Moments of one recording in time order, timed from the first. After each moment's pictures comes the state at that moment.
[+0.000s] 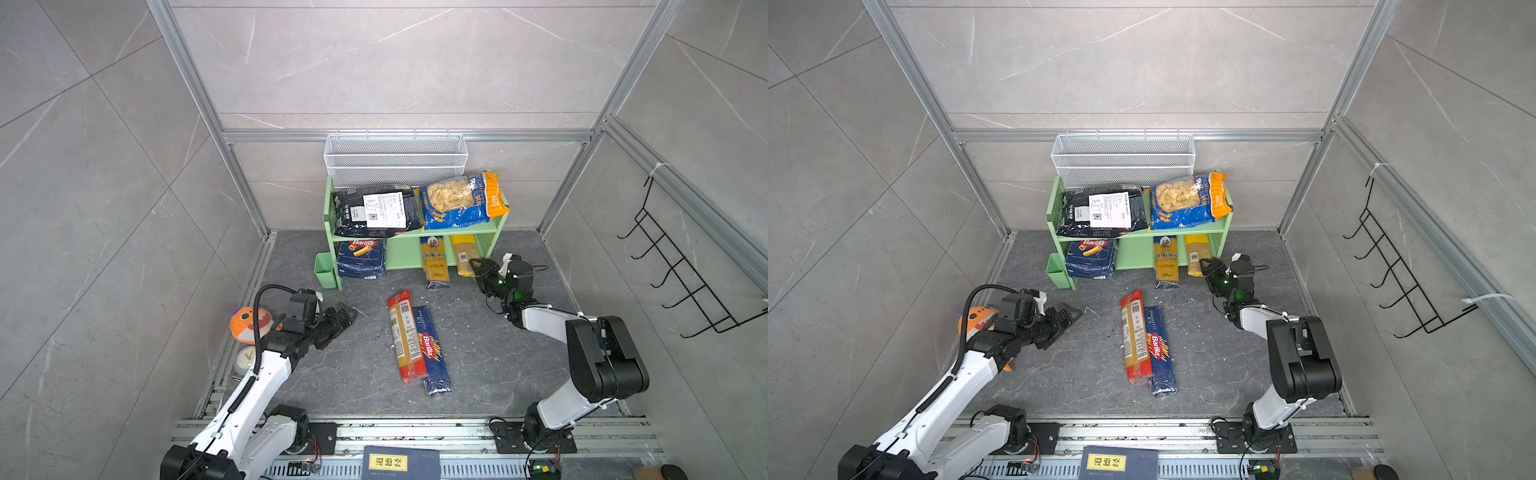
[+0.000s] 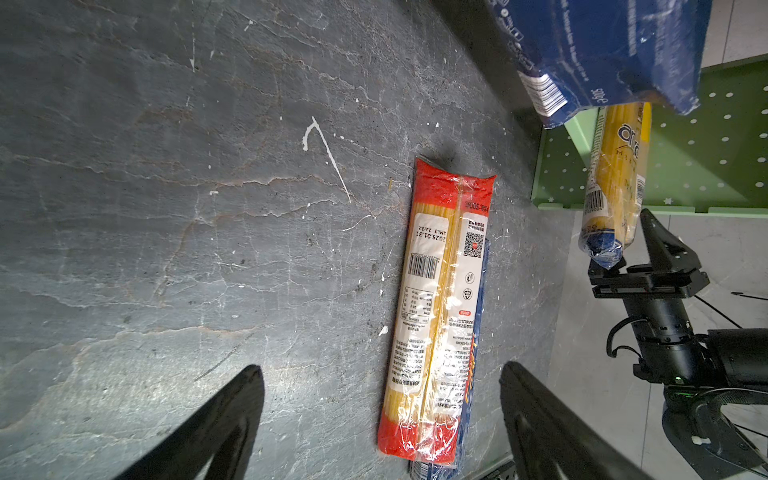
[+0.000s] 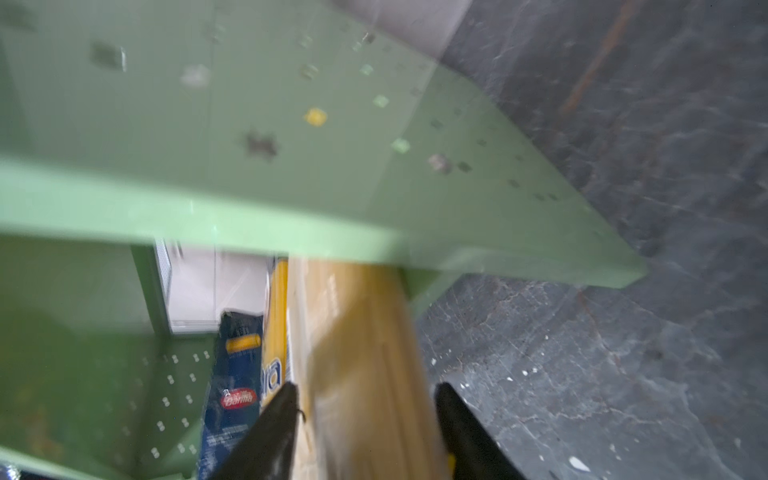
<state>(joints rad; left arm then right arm) -0.24 0.96 0.64 -0.49 0.36 -0.83 0.09 1.63 0.75 0.55 -0.31 1.12</state>
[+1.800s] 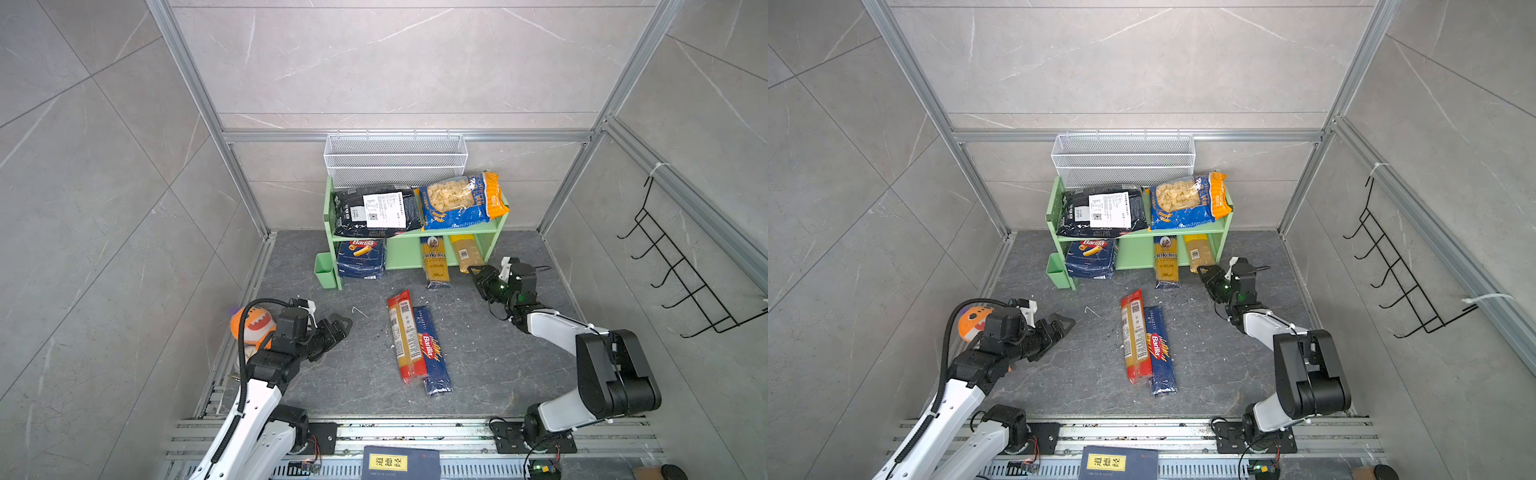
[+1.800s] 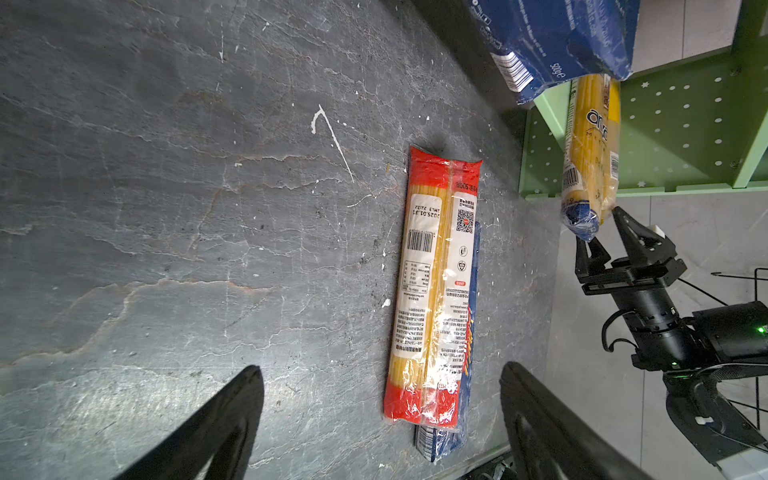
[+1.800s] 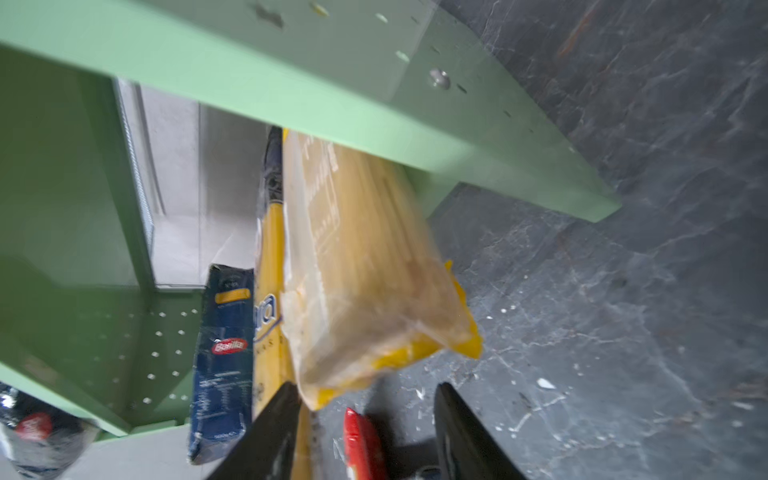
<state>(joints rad) -0.24 0.72 0.60 -0.62 0.34 -0.83 0.10 1.52 0.72 0.40 -0.39 1.06</state>
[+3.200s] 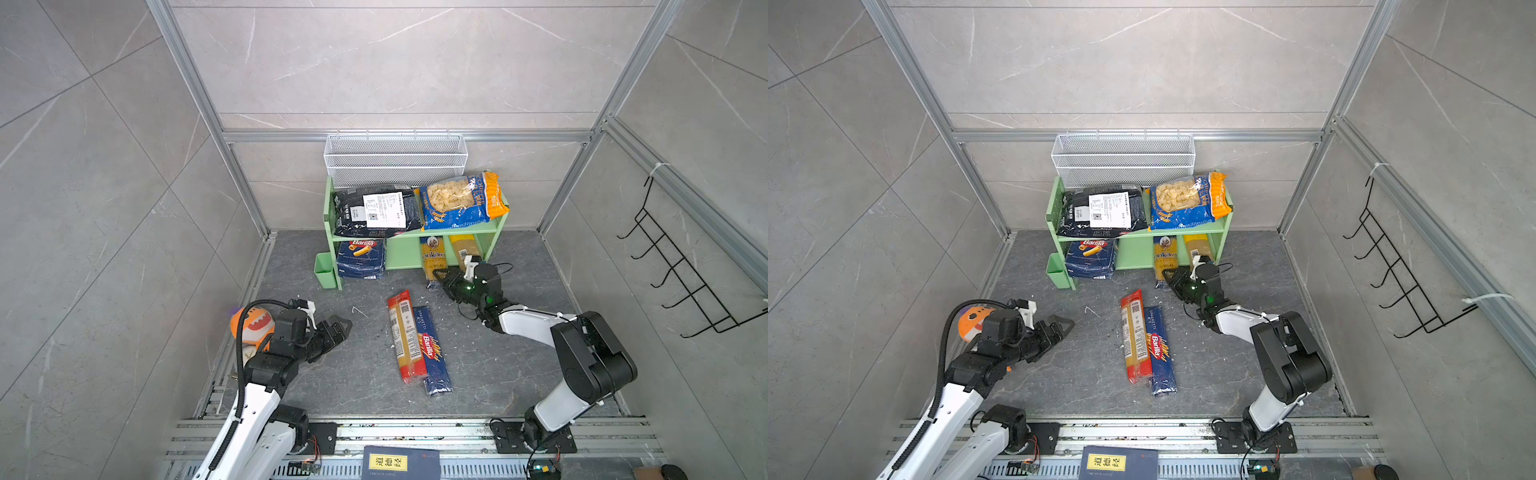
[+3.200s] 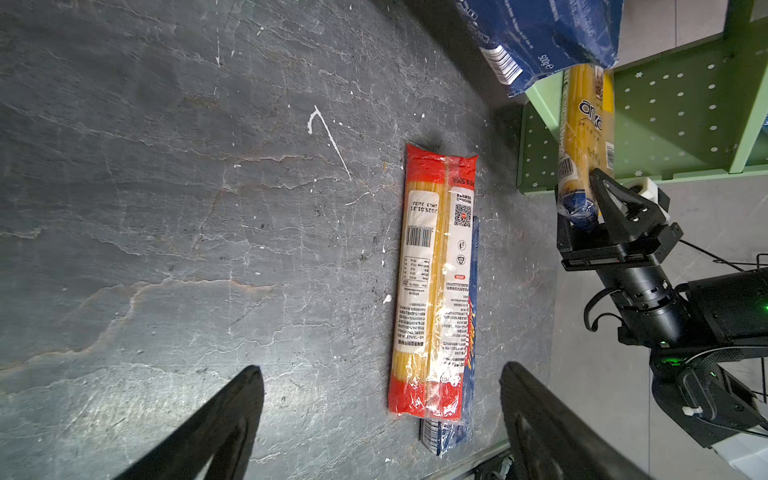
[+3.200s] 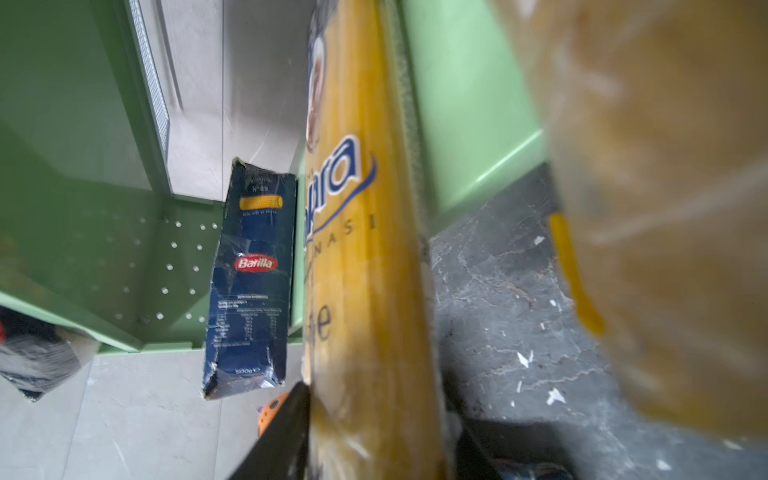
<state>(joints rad) -0.24 0.70 0.60 -0.64 0.34 -0.80 0.36 1.66 0.79 0.53 -0.32 1.11</state>
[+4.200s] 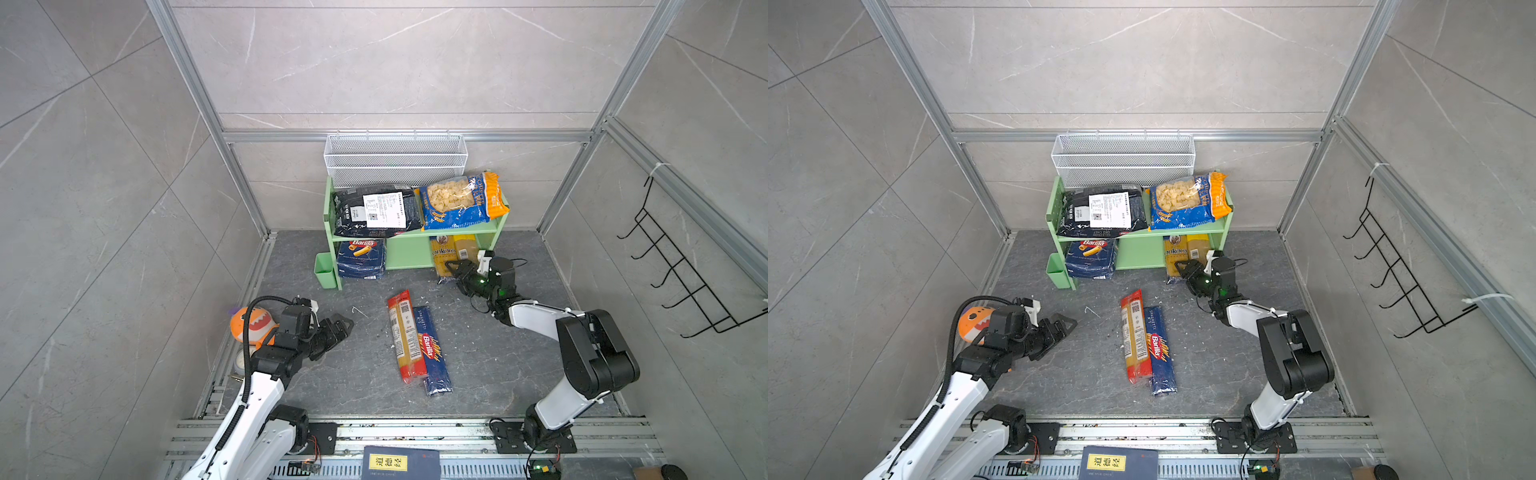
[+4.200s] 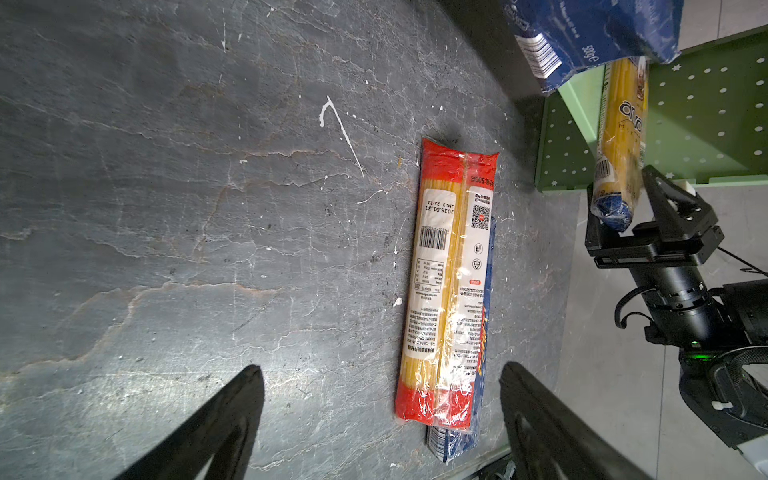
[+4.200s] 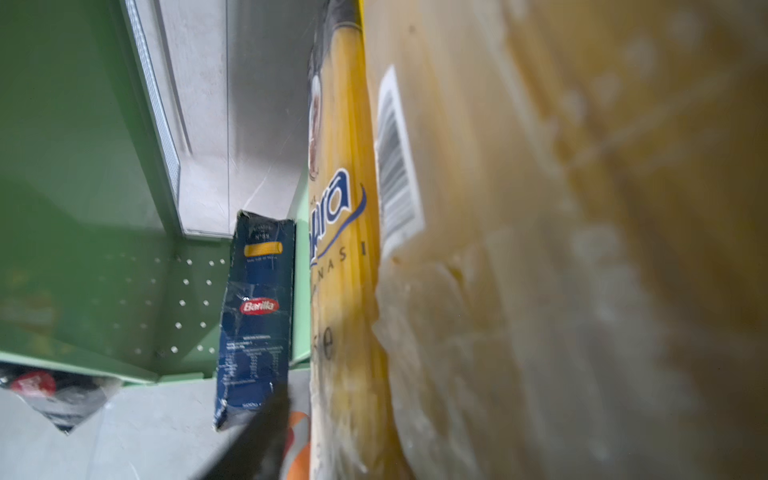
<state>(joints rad) -0.24 0.78 0.60 -0.61 0.34 -0.80 0.22 1.67 0.82 0.51 -0.42 1.11</state>
